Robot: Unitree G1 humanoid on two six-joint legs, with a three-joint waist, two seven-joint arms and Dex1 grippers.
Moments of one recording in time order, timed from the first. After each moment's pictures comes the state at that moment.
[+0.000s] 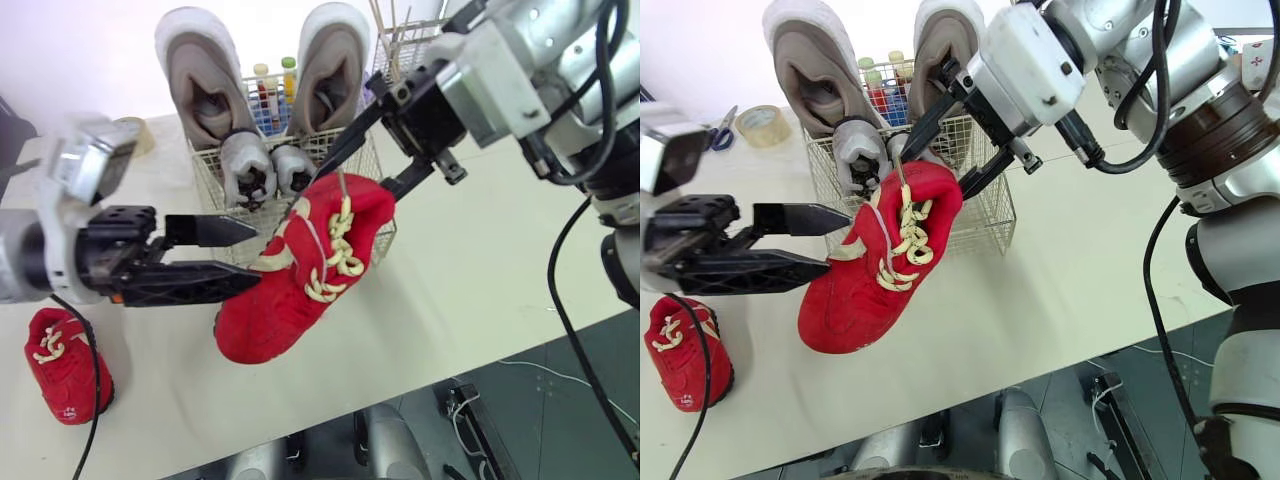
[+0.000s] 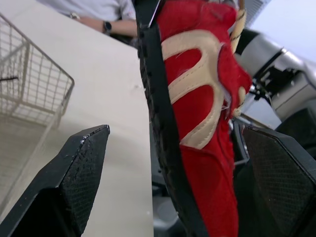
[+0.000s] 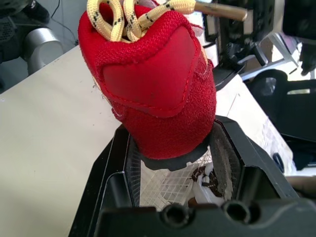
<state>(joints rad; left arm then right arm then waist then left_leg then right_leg) -0.42 1.29 0.30 -0.40 -1.82 1.04 -0.71 -1.62 -0.84 0.81 0.33 0.81 -0.35 1.61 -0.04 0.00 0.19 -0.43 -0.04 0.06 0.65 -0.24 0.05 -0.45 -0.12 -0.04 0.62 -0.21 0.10</state>
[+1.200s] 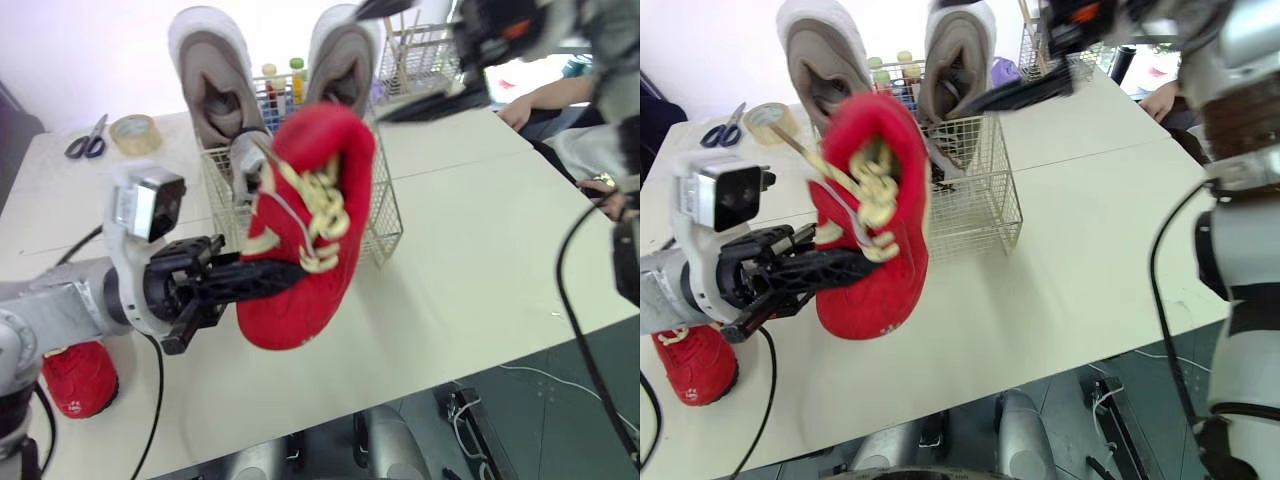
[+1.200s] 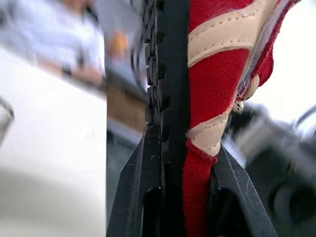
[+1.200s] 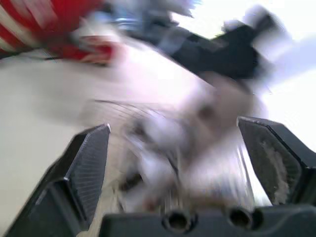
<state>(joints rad) -0.27 0.88 0.30 -0.59 -1.95 0.84 -0.41 -1.48 -0.93 0.35 0.58 0.75 0.25 1.41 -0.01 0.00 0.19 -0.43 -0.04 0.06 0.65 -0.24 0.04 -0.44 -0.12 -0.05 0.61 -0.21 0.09</state>
